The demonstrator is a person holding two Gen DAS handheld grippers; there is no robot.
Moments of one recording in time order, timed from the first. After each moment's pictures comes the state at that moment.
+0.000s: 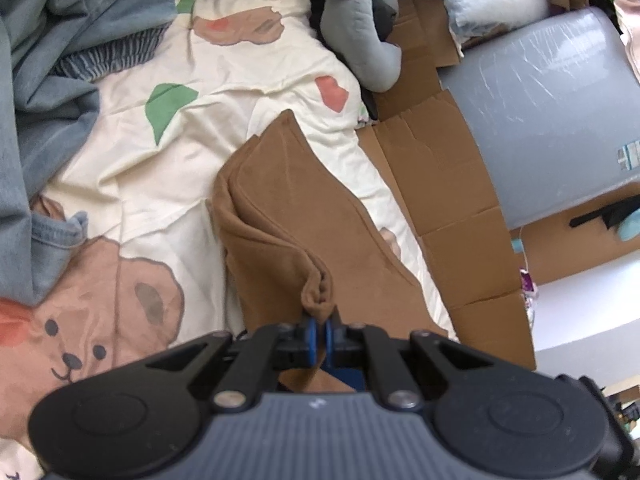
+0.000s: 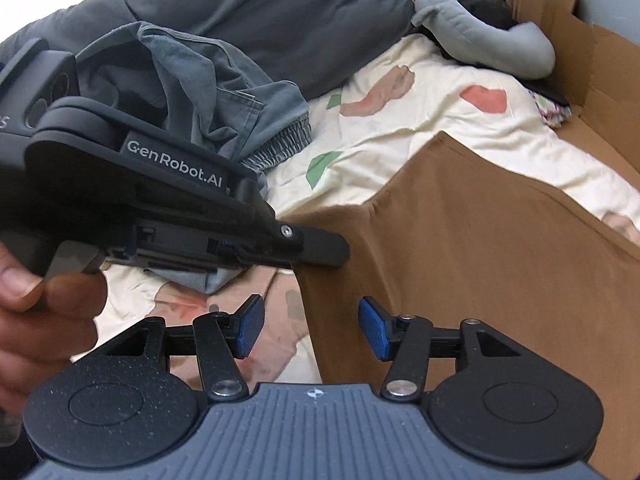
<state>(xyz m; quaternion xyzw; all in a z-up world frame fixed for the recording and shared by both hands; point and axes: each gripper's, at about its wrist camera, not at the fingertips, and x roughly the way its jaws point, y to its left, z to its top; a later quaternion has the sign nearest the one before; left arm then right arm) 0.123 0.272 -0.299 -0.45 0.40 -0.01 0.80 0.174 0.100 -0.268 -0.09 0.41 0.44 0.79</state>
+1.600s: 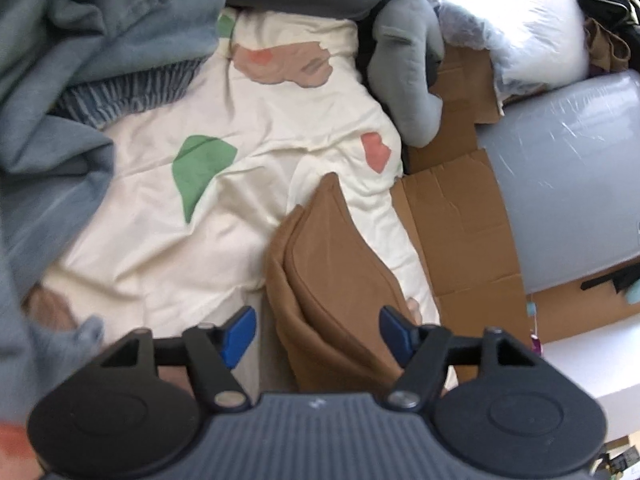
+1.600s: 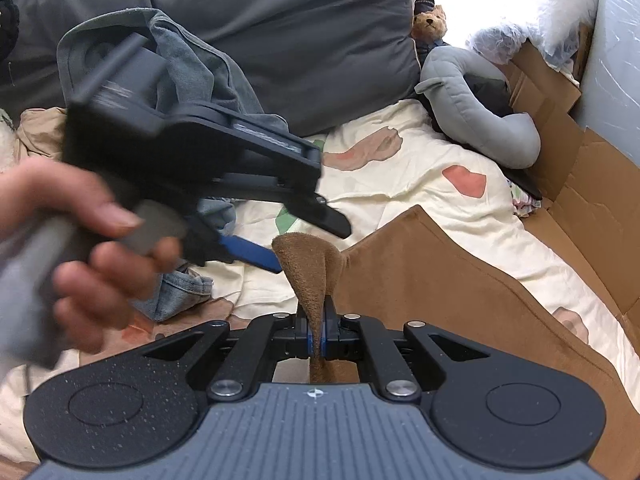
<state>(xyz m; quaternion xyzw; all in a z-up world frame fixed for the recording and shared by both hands) 0.174 0.337 -0.337 -0.49 0.37 0.02 0.79 0.164 0.130 -0.259 -0.19 0.31 0.40 0.84</state>
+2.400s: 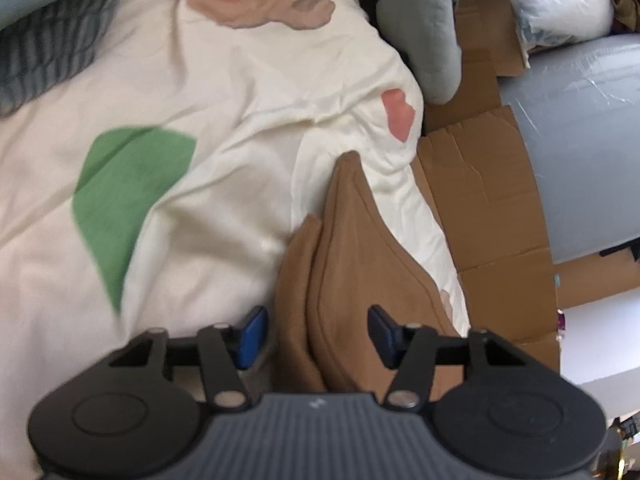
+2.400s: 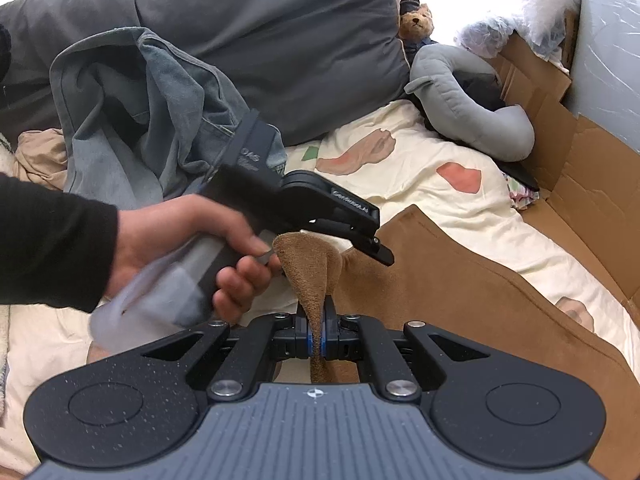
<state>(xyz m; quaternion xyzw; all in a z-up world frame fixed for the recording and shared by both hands) 0.265 0.346 -0.395 -0.45 0.42 -0.04 0.79 0.167 0.122 -0.258 -0.15 0.31 0.40 0.85</state>
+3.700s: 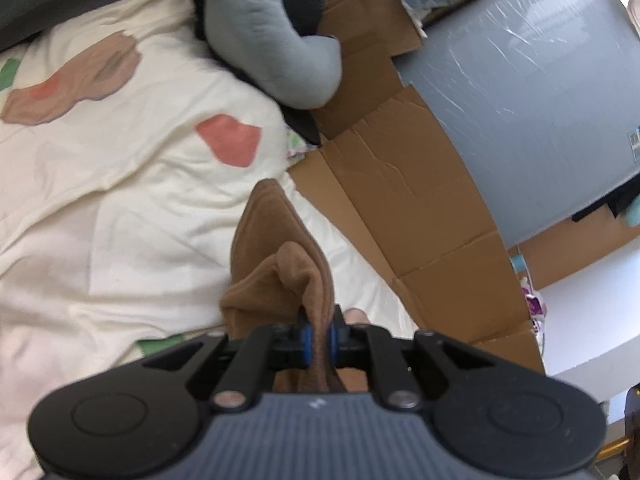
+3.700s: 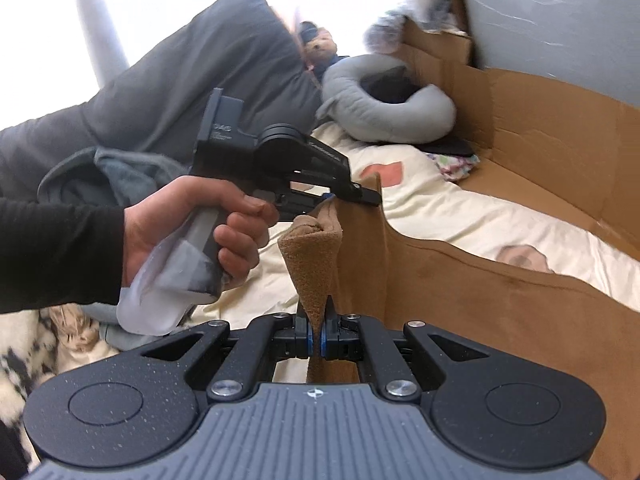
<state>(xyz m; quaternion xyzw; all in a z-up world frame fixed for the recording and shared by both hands) 0.324 0.248 -0.288 -0.38 0.39 -0.07 0.84 0.202 -0.006 -0.226 0.02 0.33 0.37 0.87</state>
